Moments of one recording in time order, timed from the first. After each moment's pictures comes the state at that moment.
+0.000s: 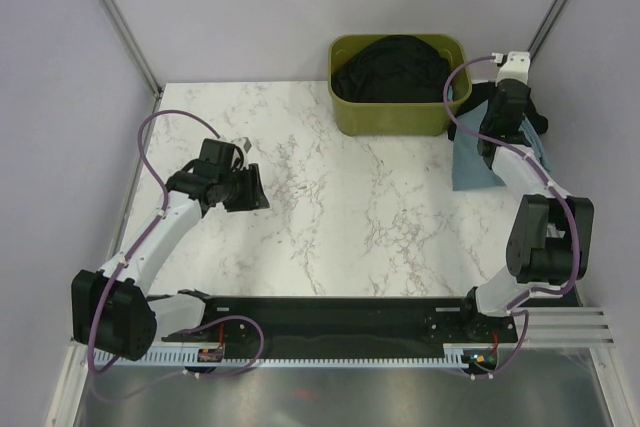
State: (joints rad) left arm -0.28 1.20 0.93 -0.68 0.19 -0.35; right arm -0.09 1.60 1.13 0.32 0.46 -0.23
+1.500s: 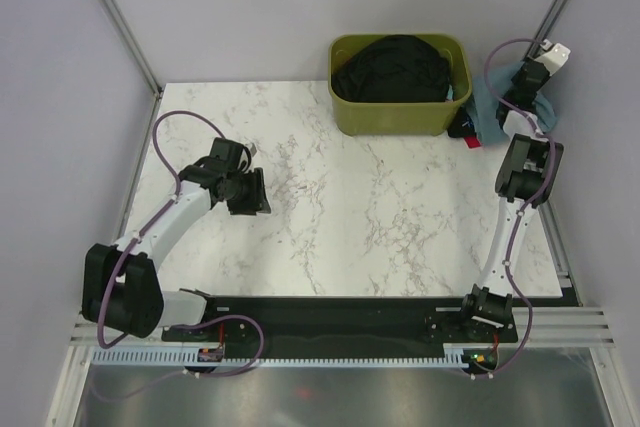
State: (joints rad) left arm -0.28 1.32 0.93 -0.68 0.18 -0.35; right arm -0.31 2.57 2.07 0.52 0.35 0.16
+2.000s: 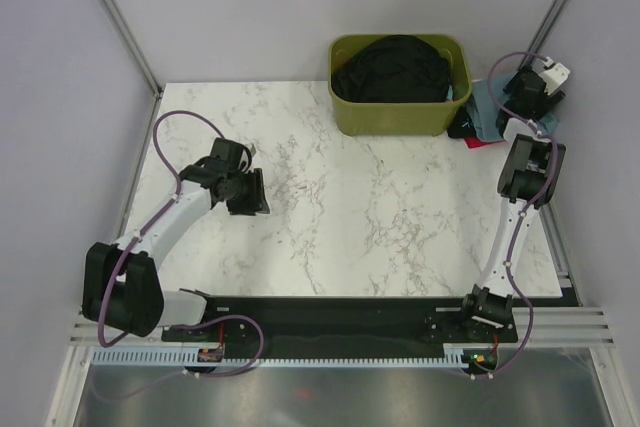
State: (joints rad) left arm -0.28 1.33 0.93 -0.68 0.16 -0.35; right arm -0.33 2.60 2.03 0.44 0.45 0.26
